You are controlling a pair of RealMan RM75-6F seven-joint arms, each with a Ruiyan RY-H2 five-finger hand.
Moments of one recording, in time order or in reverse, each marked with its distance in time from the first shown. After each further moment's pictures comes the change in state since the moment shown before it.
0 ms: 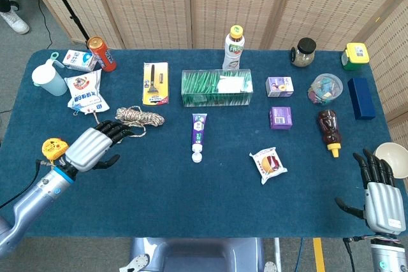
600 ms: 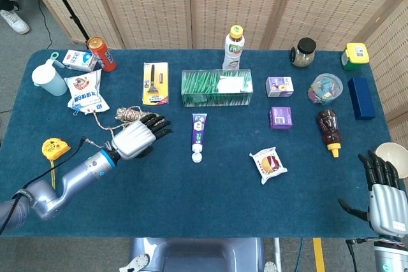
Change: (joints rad) left arm -0.224 -0.248 0.003 0.275 0.065 -0.096 0.073; right arm -0.015 0.004 0.000 -0.004 0.005 0.016 -0.001
